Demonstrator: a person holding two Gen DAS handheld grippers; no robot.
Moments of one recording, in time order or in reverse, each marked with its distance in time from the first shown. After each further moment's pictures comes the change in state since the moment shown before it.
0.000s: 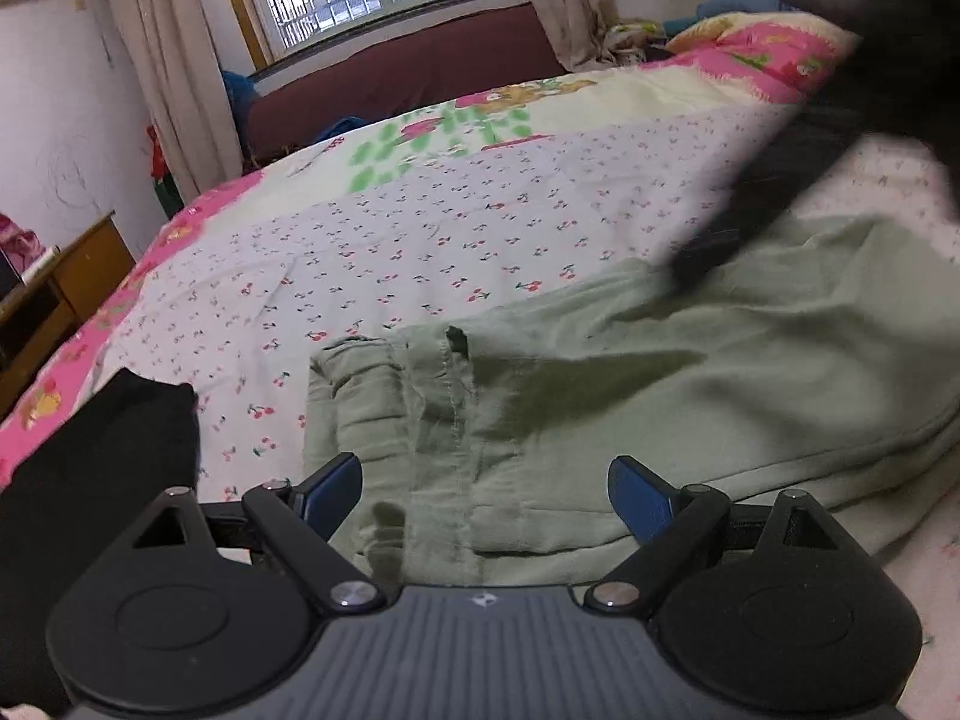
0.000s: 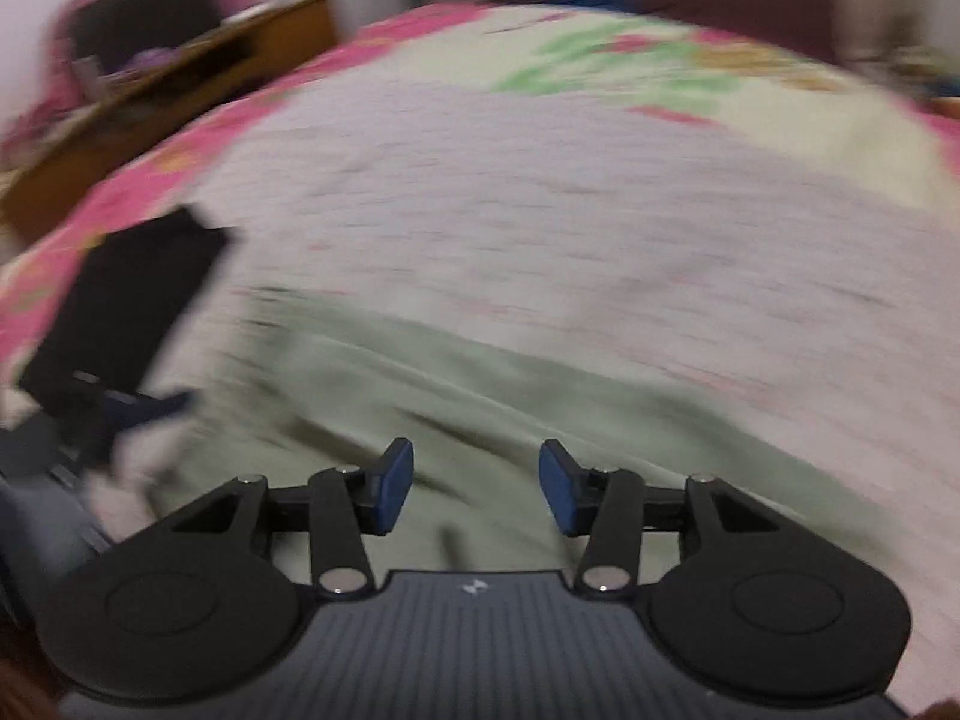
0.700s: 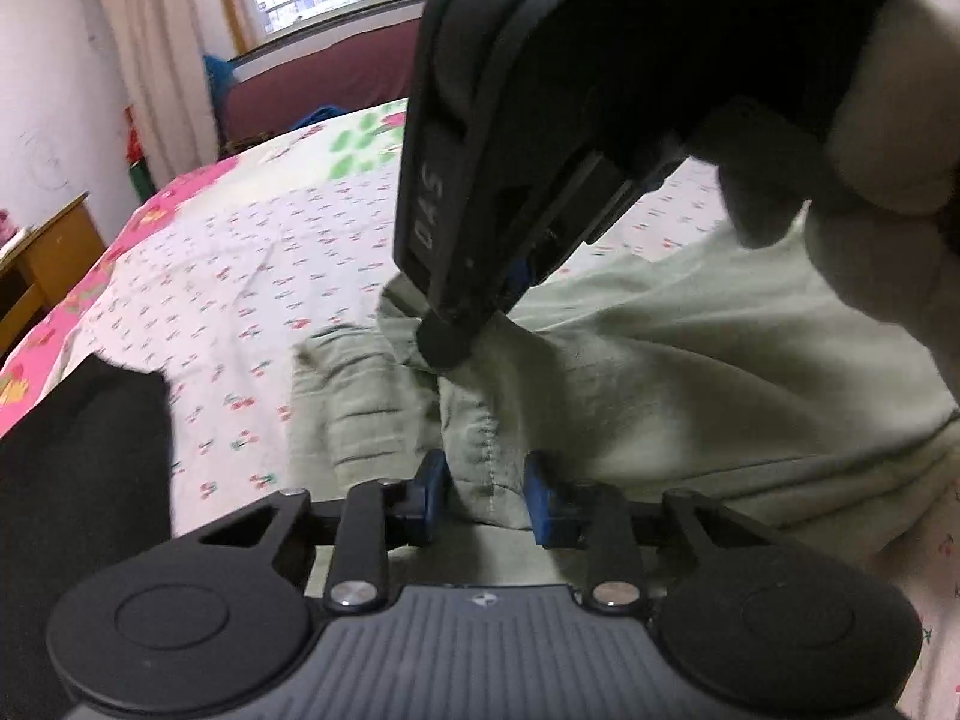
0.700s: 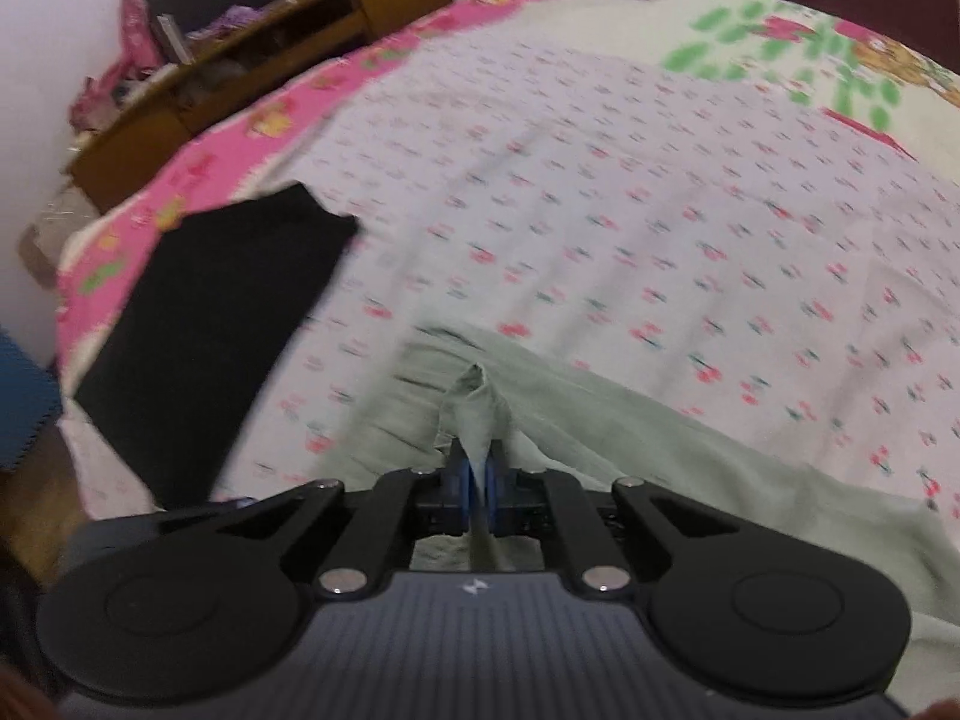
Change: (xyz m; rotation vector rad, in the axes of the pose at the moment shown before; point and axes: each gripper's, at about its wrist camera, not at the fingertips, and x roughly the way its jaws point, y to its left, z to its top) left arm 0.004 0.017 -0.002 -0.050 0.010 -0.078; right arm 0.025 0.048 0.029 -0.027 0.038 0.130
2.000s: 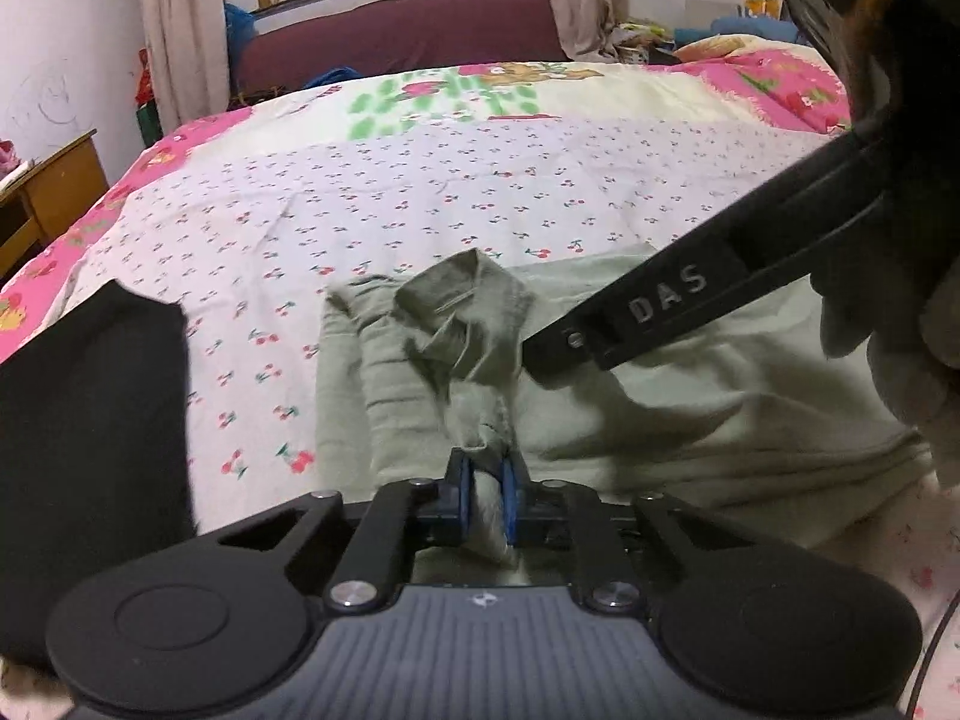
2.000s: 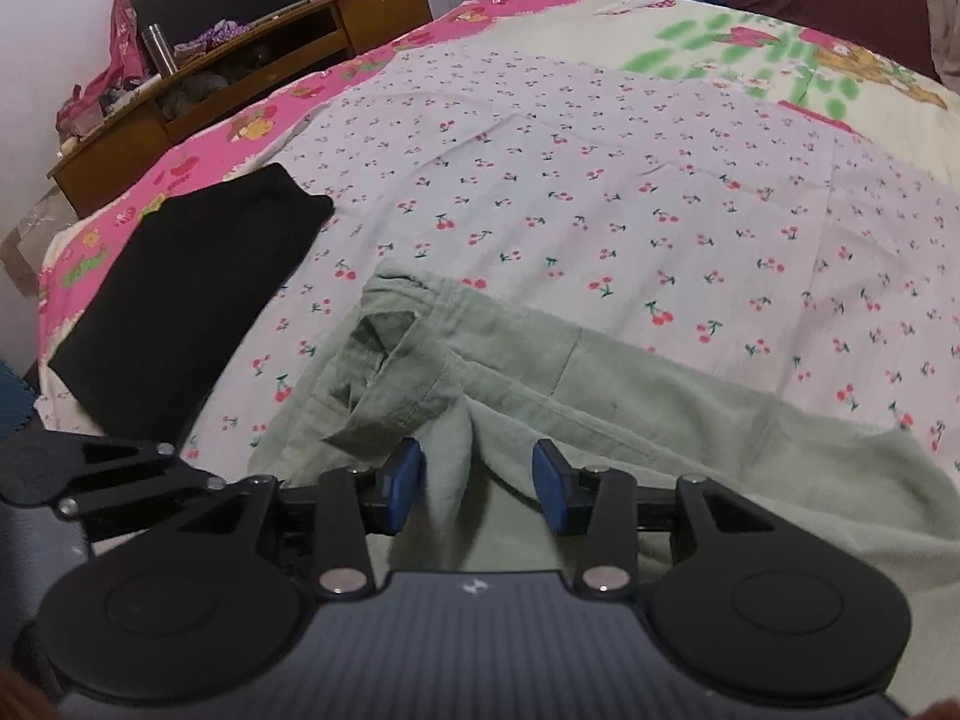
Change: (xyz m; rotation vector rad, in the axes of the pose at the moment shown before) left arm -0.018 0.015 -0.012 -0.092 0.050 -0.048; right arm -0.010 -0.013 -0.049 0.012 -0.055 -0.080
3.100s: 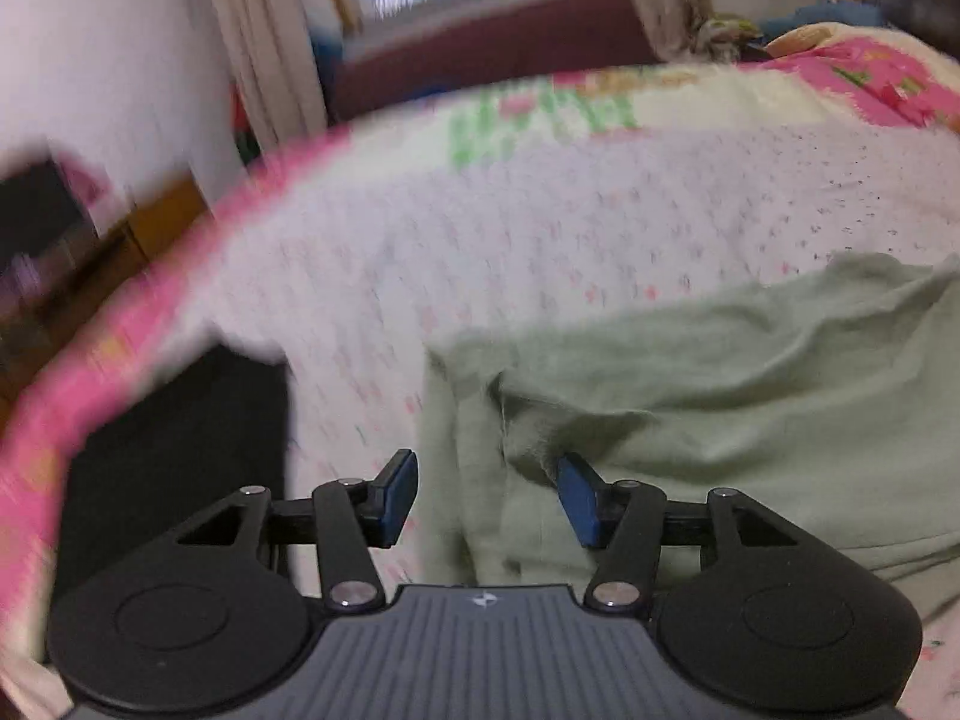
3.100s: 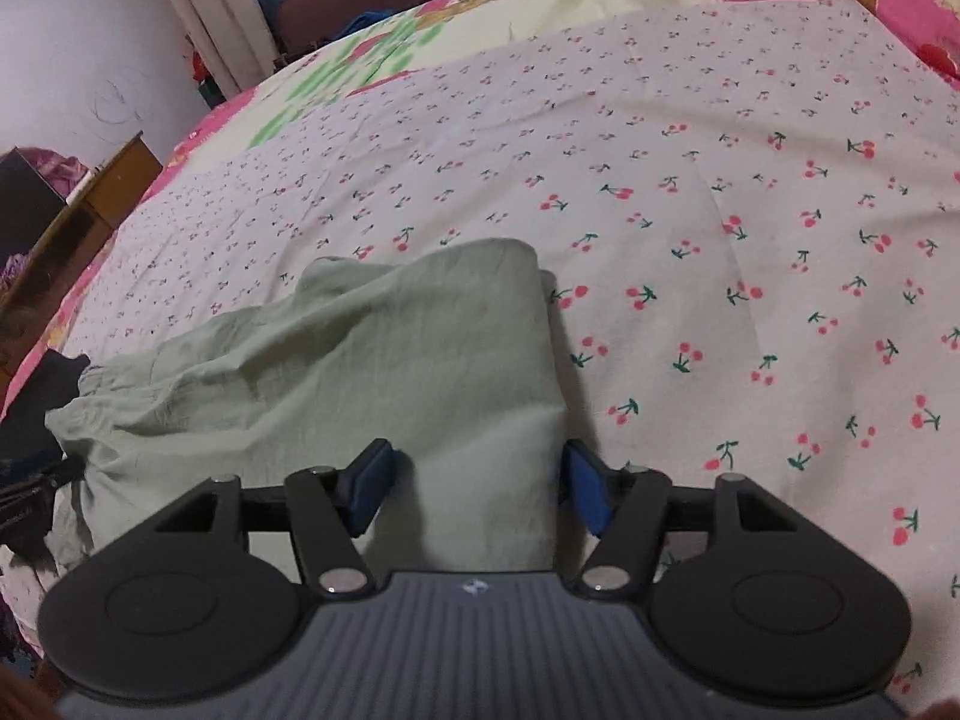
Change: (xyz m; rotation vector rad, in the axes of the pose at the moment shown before) left arm 0.006 -0.017 0.028 0.065 -0.071 0.292; right arm -0.115 -0.176 -0.139 0.564 -0.157 -0.223
